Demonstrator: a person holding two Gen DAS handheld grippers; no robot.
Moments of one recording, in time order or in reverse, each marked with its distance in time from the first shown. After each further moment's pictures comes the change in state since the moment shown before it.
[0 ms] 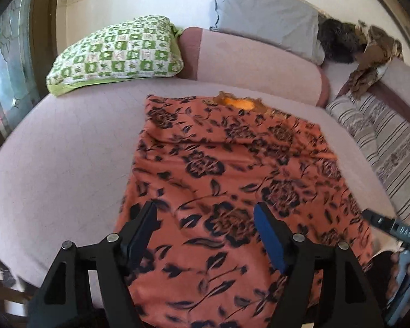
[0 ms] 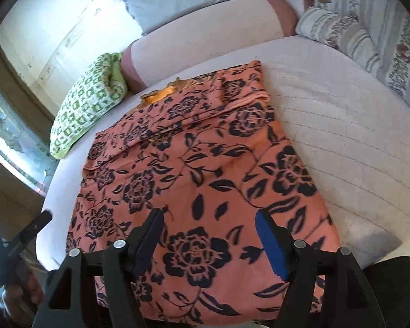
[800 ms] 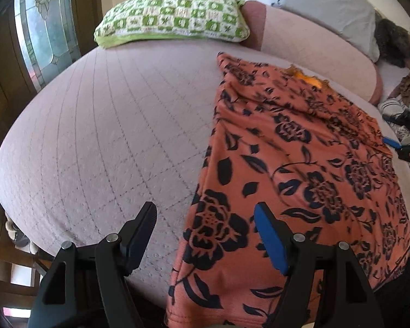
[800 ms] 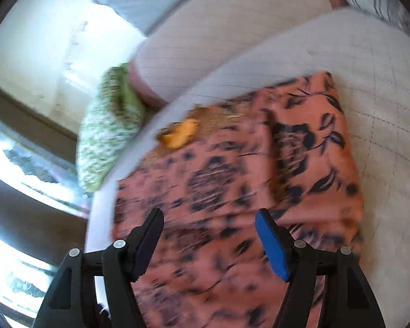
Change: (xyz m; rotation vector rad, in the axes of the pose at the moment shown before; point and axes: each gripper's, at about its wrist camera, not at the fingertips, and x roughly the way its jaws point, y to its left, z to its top) left arm 0.041 0.078 -0.035 -0.157 0.149 0.179; right arm 0.156 -0.022 0.174 0.113 0.152 0.275
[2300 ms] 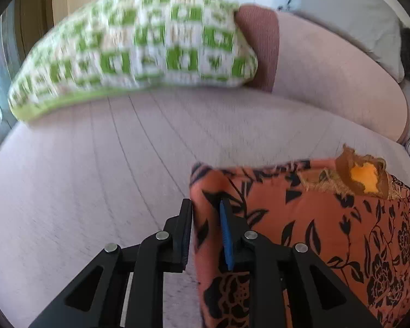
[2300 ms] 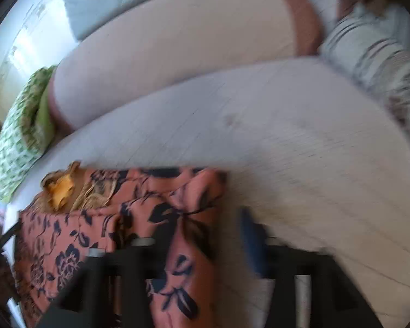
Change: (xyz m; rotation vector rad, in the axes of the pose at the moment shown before) left arm 0.182 -0.036 0.252 0.099 -0.127 -0.010; right arm 0.020 -0.057 0.102 -0.158 -0.141 -0.454
